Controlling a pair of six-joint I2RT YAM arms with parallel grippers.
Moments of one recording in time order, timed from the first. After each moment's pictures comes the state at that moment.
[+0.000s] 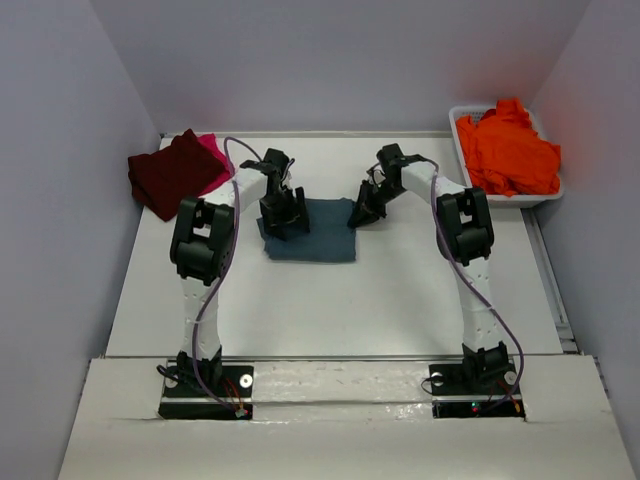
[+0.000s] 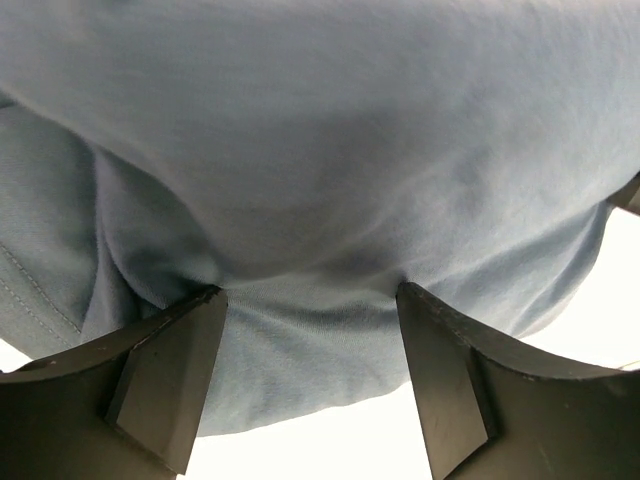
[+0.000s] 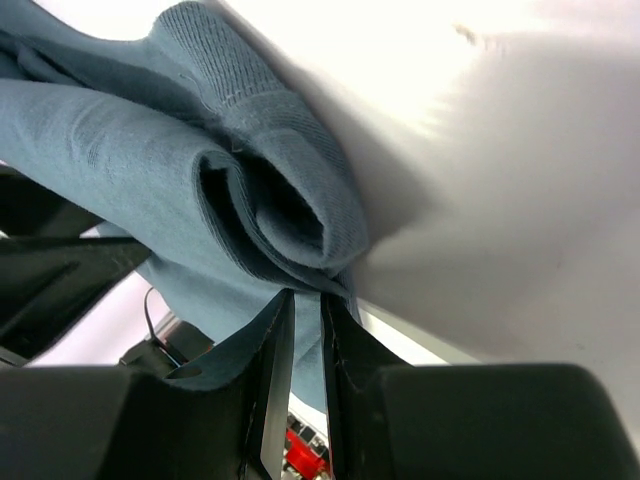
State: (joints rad) left arm -0.33 2.14 1.64 -0.83 0.27 -0.52; right arm 0.30 2.42 1.96 -0.85 -0.66 0.55
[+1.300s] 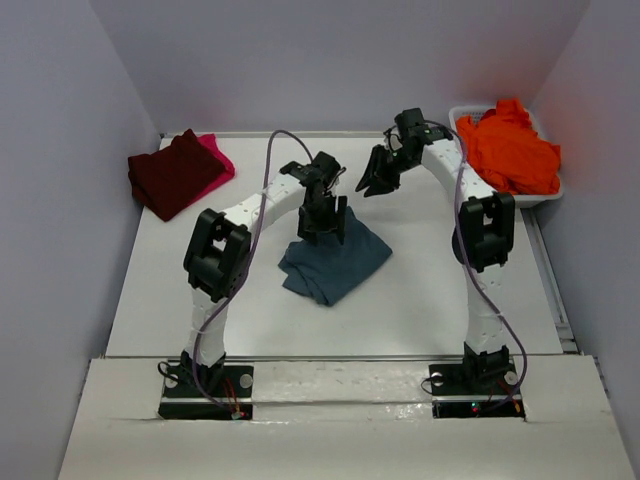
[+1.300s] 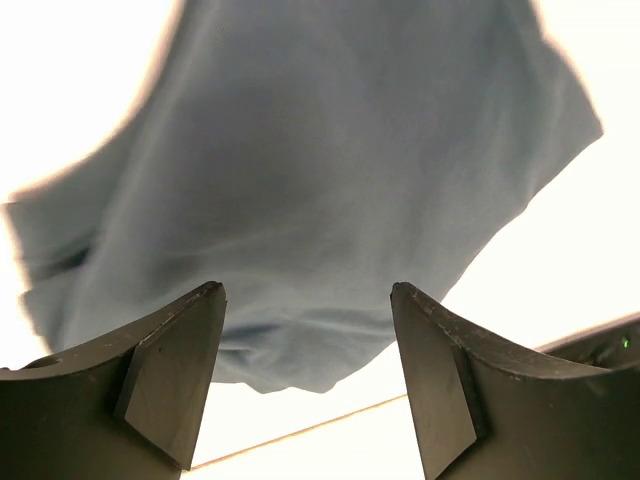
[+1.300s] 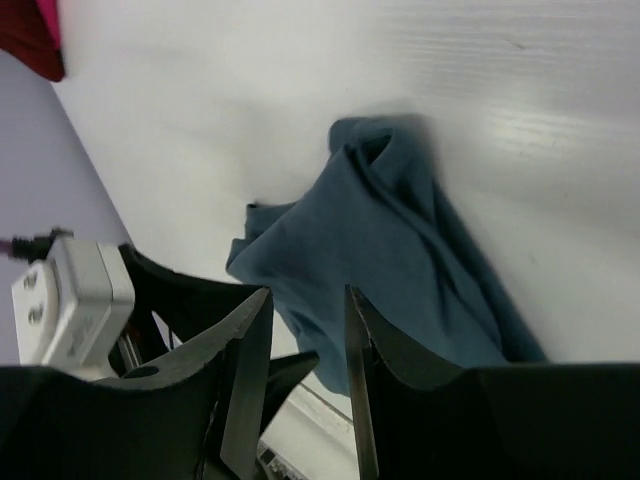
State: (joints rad) left arm -0.62 2.06 1.72 -0.94 0.19 -0.52; right arm 0.26 2.29 2.13 -0.96 -0.60 0.56
